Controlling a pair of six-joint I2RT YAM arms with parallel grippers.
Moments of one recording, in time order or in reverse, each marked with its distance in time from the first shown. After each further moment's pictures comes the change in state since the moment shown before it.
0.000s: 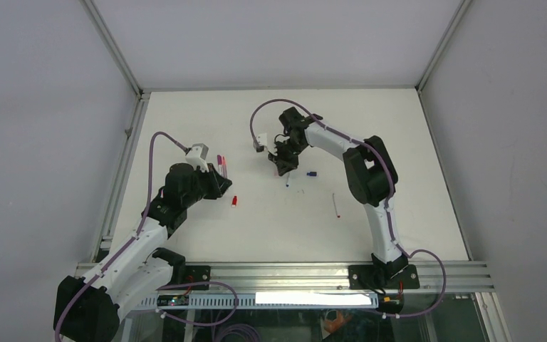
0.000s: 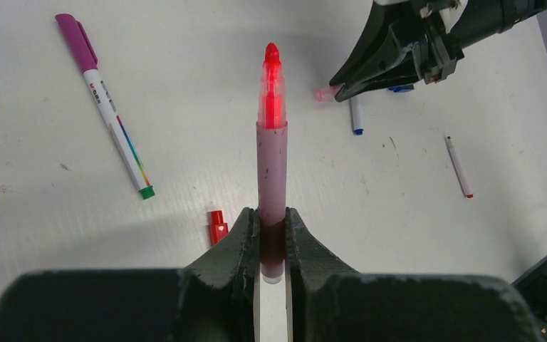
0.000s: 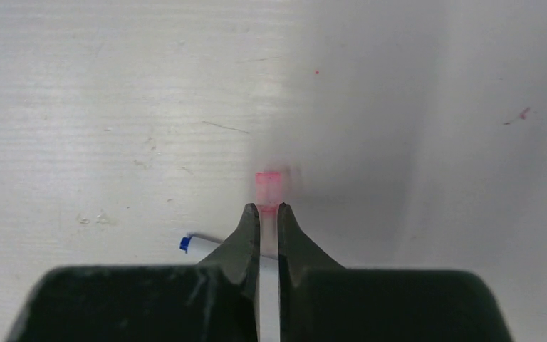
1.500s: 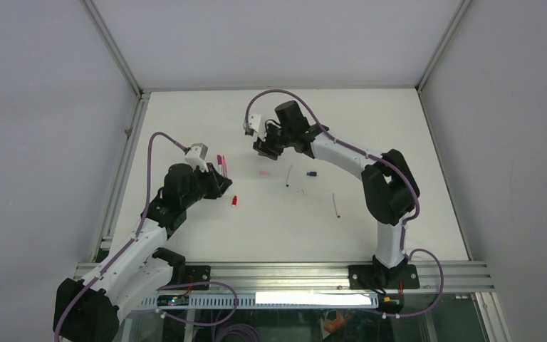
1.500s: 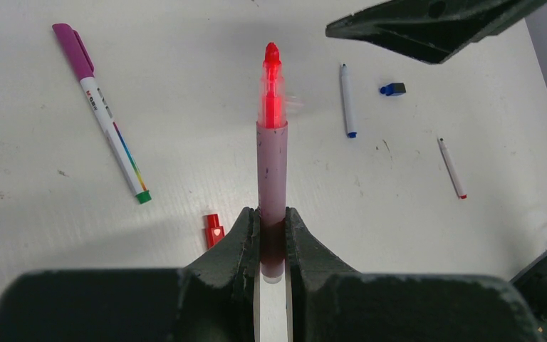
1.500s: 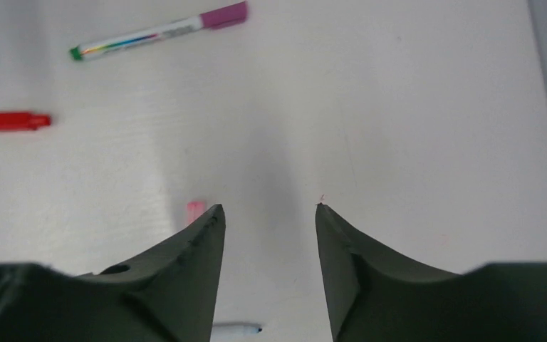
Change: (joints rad) left arm 0.000 -0.016 -0.003 0.014 0.012 0.000; right arm 0.094 -0.262 -0.213 0.491 0.089 0.200
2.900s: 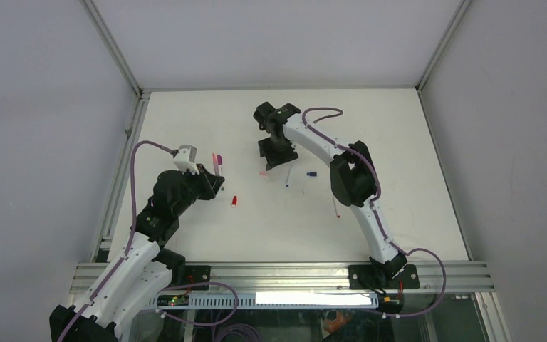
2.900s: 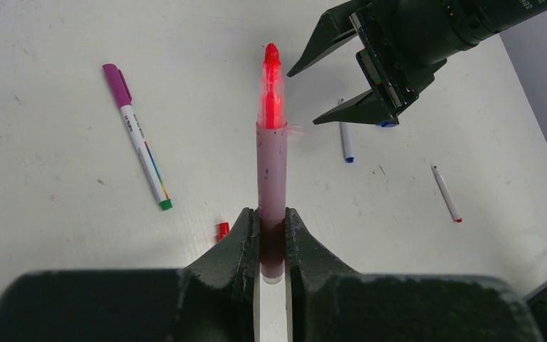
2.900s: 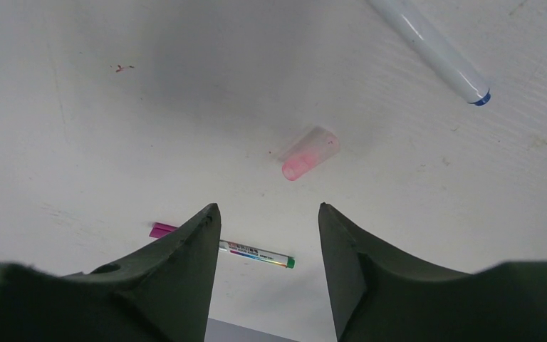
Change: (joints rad) left arm 0.000 -0.177 0.000 -0.074 -0.084 0.002; right arm 0.040 0.396 0.627 -0.909 0.527 2.555
